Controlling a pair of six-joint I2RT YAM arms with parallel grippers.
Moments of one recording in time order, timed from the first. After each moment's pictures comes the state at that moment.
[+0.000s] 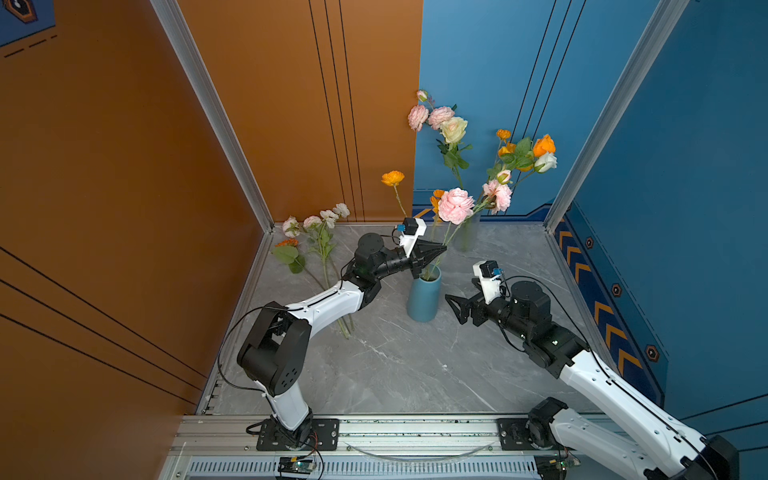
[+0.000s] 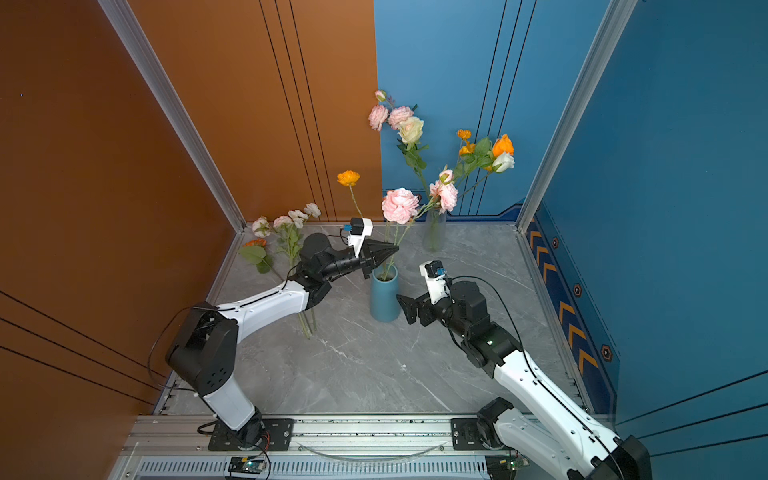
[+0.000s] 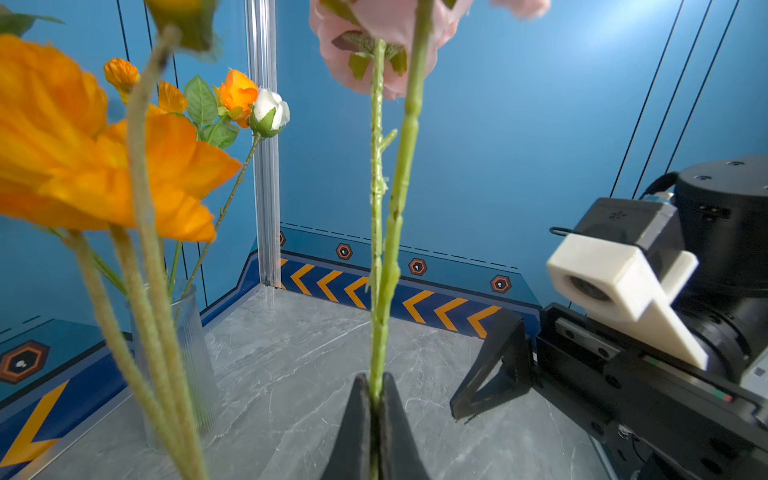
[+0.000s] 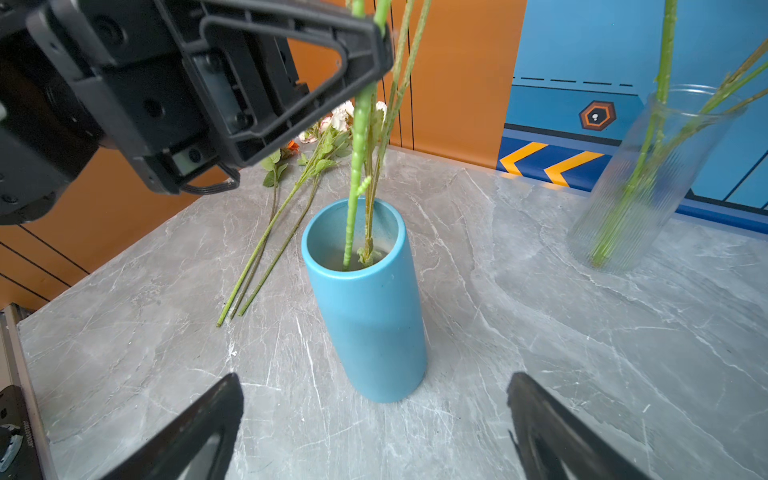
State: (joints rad) left arm -0.56 1.72 1.15 0.72 0.75 -0.21; right arm 0.53 0.91 0.71 -0.13 -0.14 0.11
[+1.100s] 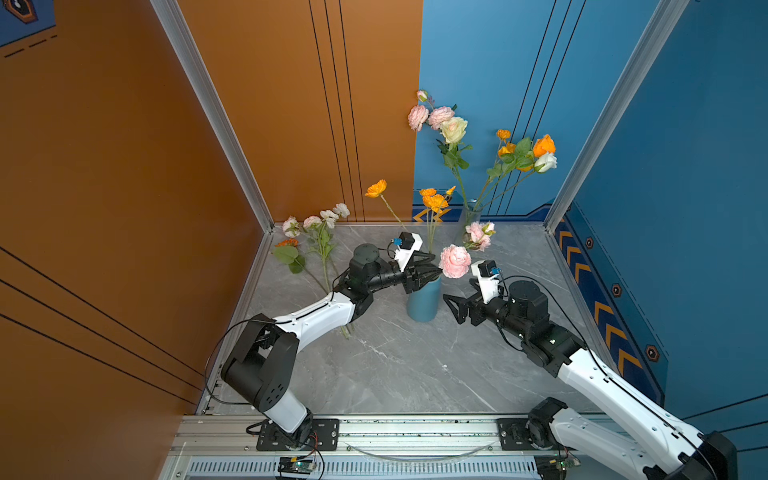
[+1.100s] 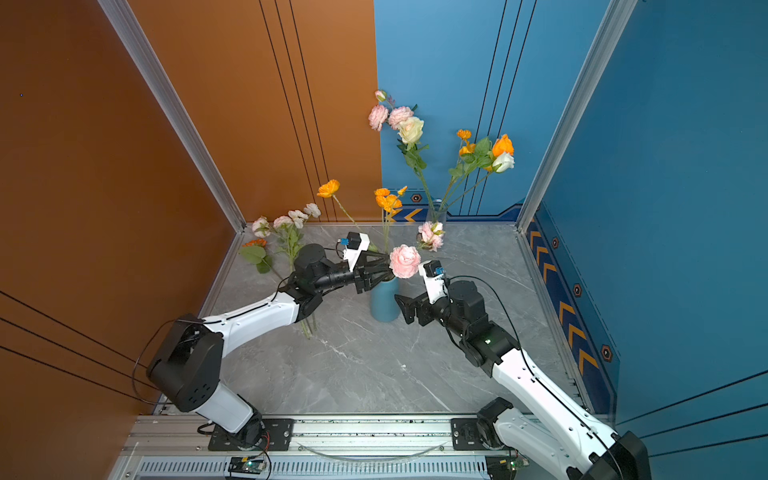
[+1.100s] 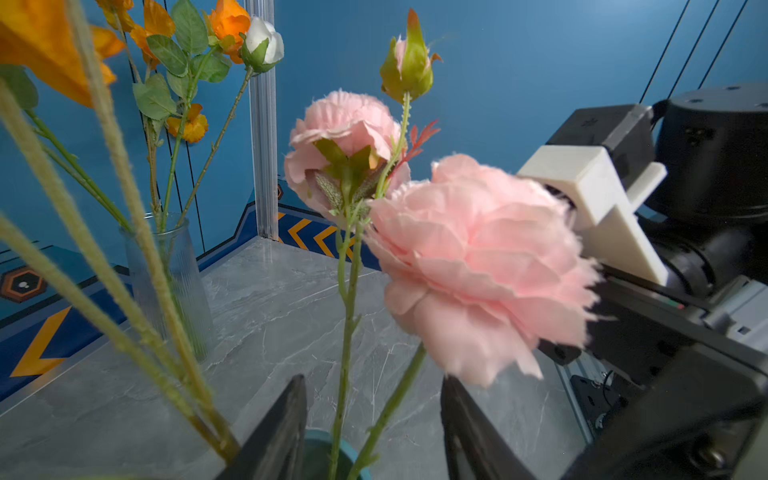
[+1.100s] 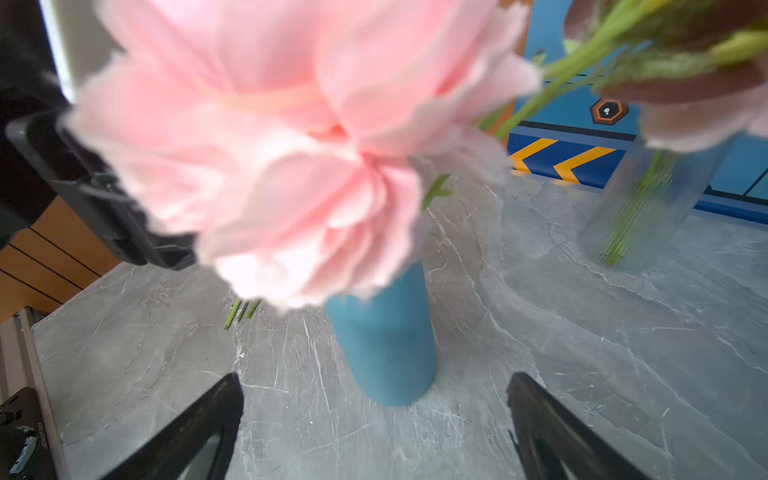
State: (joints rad) left arm -0.56 1.57 0.99 0.59 0.72 -0.14; right arm 0.54 0.92 0.70 -0.11 -0.15 0.13
